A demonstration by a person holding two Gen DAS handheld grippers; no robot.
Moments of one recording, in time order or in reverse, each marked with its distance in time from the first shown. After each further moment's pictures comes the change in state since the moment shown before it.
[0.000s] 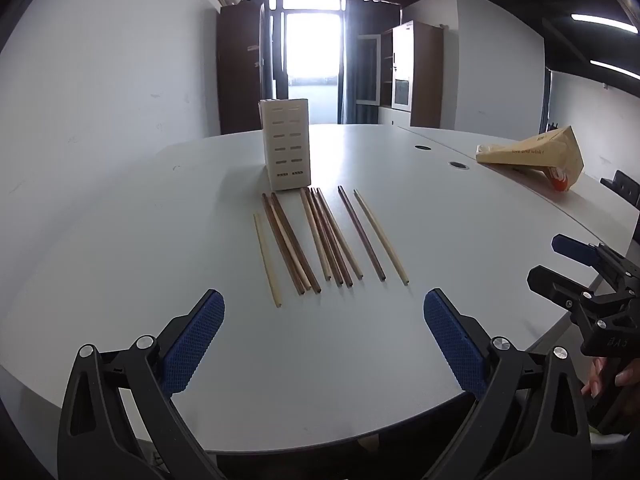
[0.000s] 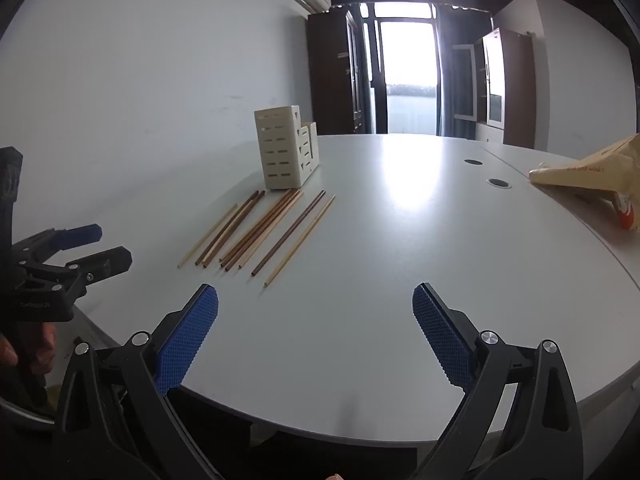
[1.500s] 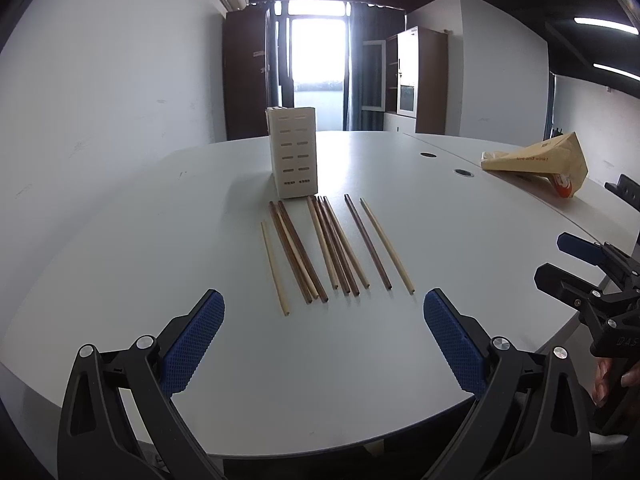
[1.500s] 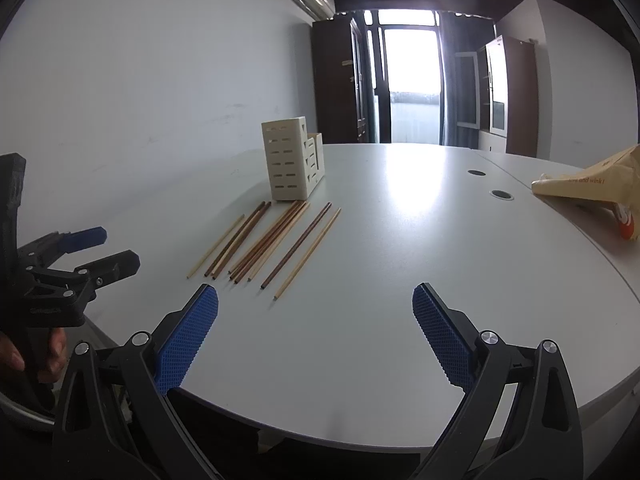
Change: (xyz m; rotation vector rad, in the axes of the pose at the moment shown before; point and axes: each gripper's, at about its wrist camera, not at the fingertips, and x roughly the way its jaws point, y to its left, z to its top) left arm -0.004 0.002 0.003 -0.003 -0.020 0.014; right arm -0.002 0.005 0.008 -0.007 -0.030 0.013
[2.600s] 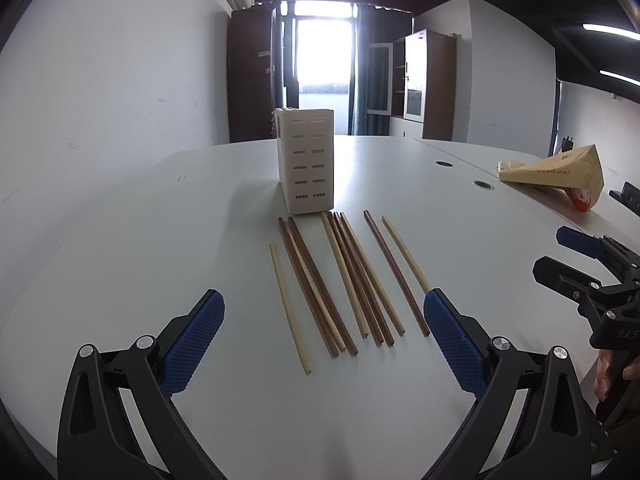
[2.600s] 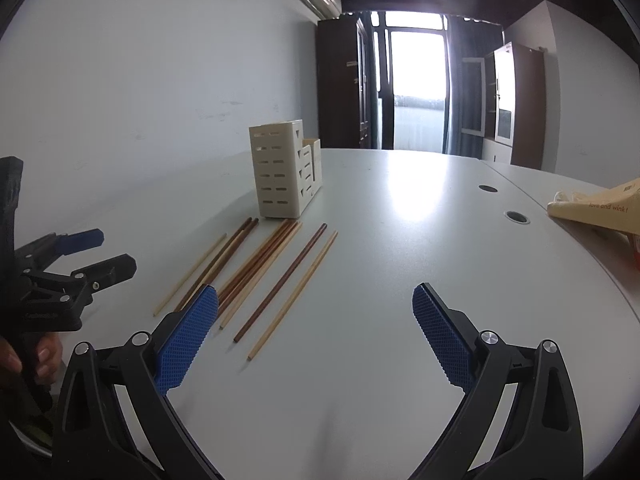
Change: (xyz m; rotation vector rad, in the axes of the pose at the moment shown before) left arm 0.051 0.024 0.025 -0.019 -0.004 0.009; right arm 0.058 -0.005 0.035 -0.040 0.003 0.001
